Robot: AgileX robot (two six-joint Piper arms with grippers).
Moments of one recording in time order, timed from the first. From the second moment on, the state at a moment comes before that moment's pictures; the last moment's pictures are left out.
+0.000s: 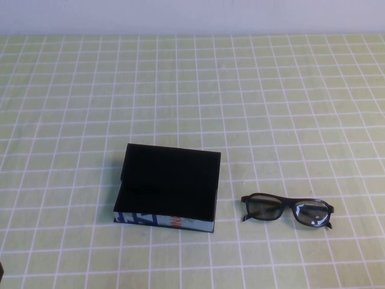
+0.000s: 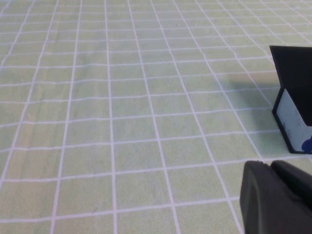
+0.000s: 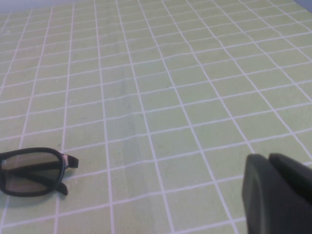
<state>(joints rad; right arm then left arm) -0.11 -0.01 0.03 0.09 0.35 0.07 -0.19 -0.01 0.02 0.04 0.36 -0.10</state>
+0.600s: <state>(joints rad) -0.11 -0.01 0.03 0.09 0.10 0.07 -0.19 -0.01 0.02 0.04 0.13 -0.10</state>
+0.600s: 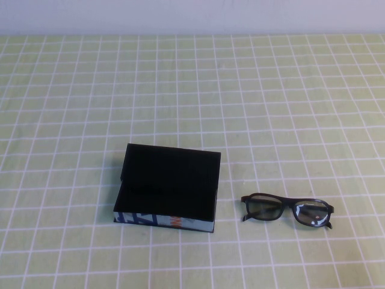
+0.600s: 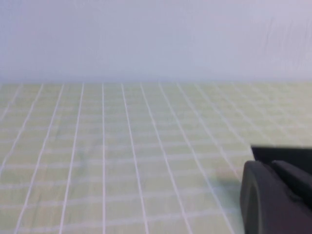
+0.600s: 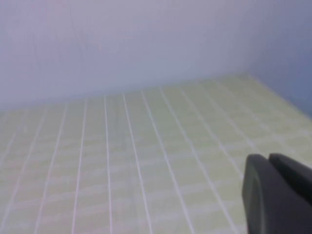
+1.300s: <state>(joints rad) -0.11 -0.01 0.03 0.13 -0.62 0.07 -0.19 -0.01 0.03 0.02 -0.57 -0.12</state>
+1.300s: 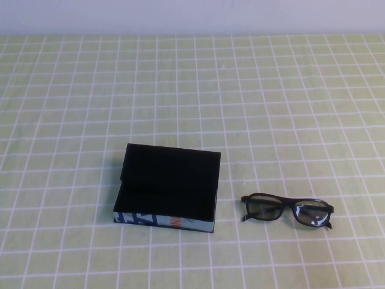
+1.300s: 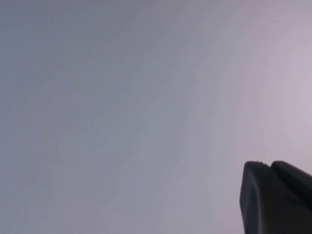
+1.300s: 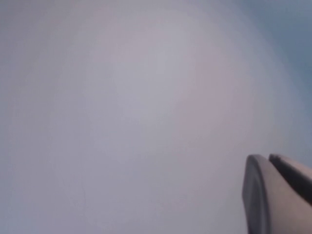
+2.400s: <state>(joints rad) -0.06 0.61 -0.90 -0.02 0.61 0.43 -0.19 0.62 -0.77 0.07 0.42 -0.18</state>
